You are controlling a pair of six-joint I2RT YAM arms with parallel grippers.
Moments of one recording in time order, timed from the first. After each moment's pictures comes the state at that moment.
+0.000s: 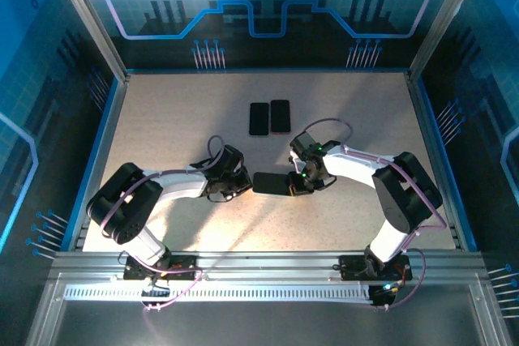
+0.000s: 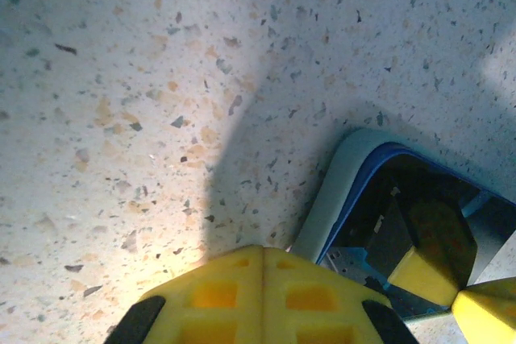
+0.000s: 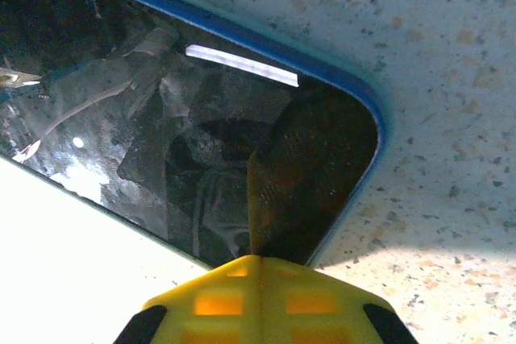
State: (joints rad) left arm -0.60 1.61 0.69 -0.10 0.21 -1.11; right arm 0.59 1.71 0.94 -0.67 -0.25 0.40
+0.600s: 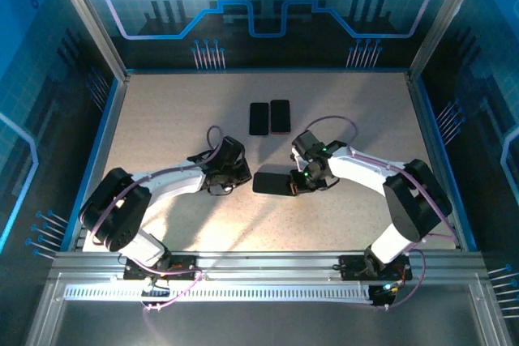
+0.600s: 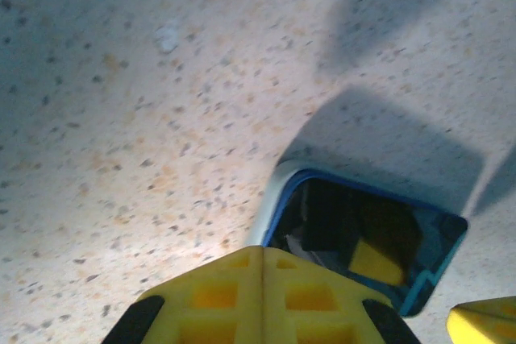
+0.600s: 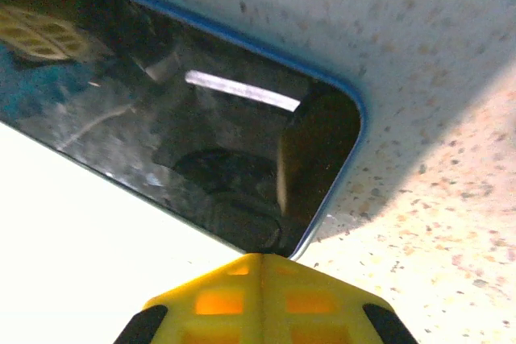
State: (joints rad) left arm -0.60 1.55 0.80 -0.24 0.12 -1.04; right arm 0.58 1.59 0.96 -0.69 -0.22 0.40
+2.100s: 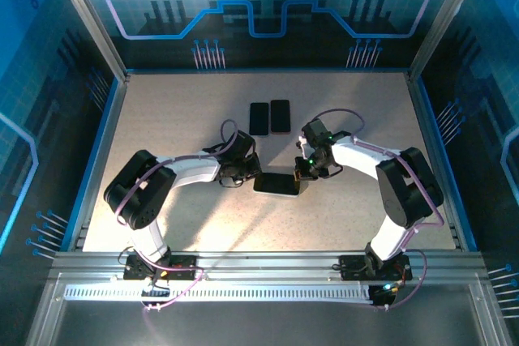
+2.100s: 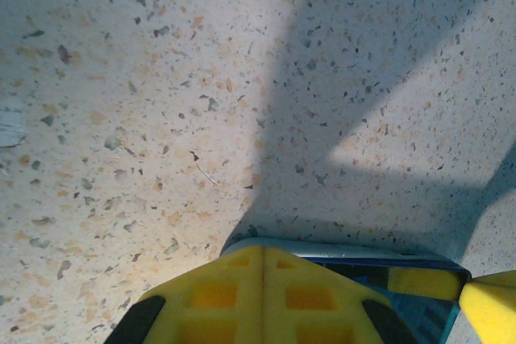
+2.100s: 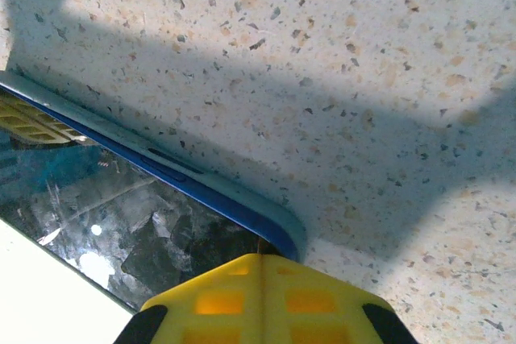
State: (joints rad) left arm -0.60 1.75 0.91 -0.15 0.17 -1.01; right arm 0.45 1.71 1.01 -0.63 -0.29 0.36
